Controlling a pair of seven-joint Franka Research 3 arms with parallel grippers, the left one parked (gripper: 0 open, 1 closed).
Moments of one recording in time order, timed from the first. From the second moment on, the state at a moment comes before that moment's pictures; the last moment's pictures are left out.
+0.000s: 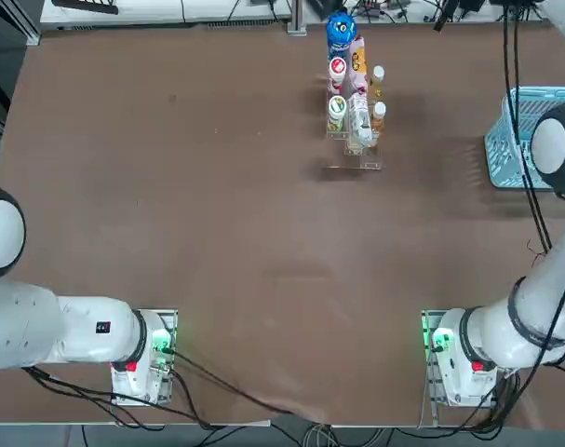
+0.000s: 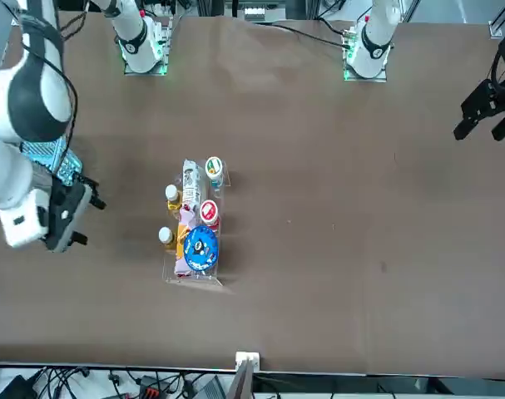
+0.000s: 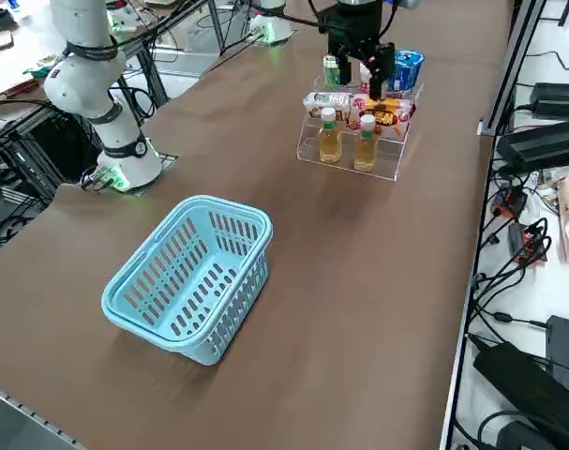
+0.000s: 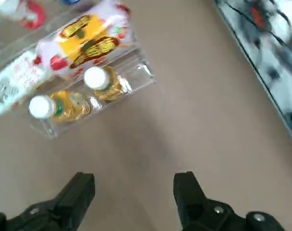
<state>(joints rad) 0.18 0.41 -0.13 -1.31 0.15 1.75 -0.92</state>
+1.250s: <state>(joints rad) 0.16 0.21 -0.22 -1.44 0.07 1.59 -0.16</state>
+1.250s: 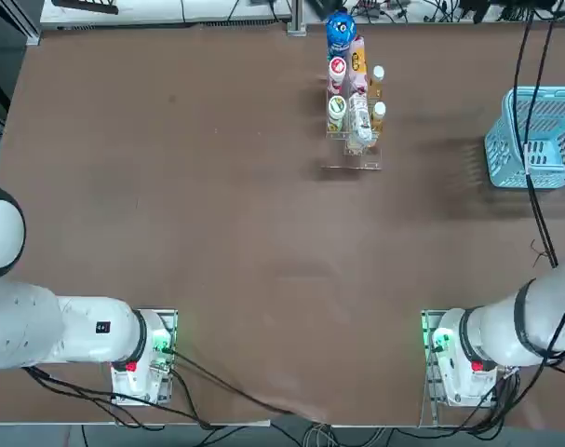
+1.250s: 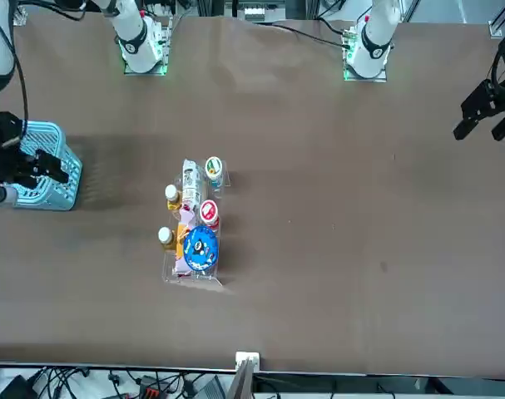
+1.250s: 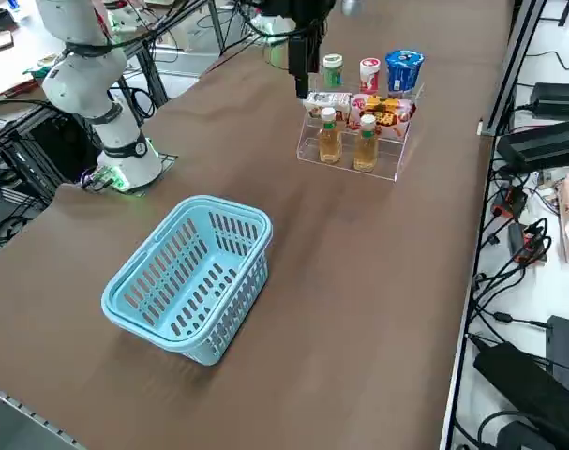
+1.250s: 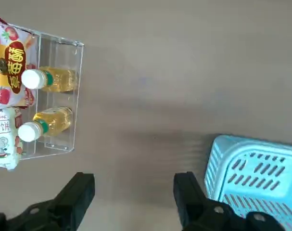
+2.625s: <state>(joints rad) -0.03 -0.12 0.03 -1.69 0.05 1.59 -0.04</state>
